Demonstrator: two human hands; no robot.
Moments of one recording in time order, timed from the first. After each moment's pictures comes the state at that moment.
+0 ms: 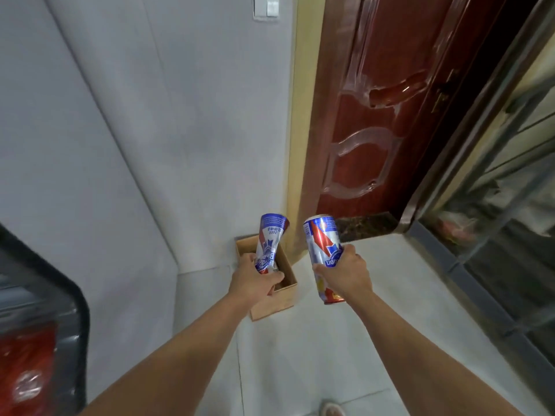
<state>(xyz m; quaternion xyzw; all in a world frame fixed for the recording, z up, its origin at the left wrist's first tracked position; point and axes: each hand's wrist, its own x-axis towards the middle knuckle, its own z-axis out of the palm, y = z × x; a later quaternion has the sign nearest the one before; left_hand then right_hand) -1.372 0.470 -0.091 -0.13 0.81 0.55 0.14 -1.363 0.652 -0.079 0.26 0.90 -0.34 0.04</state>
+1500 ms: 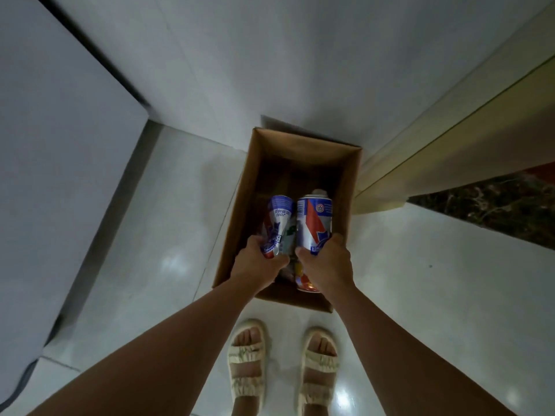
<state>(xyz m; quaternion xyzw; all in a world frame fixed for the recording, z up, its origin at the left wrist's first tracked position) -1.733 0.526 -0.629 -0.45 0.70 0.49 0.27 -1.787 0.643 -0.623 0.12 0.88 -0.28 0.36</state>
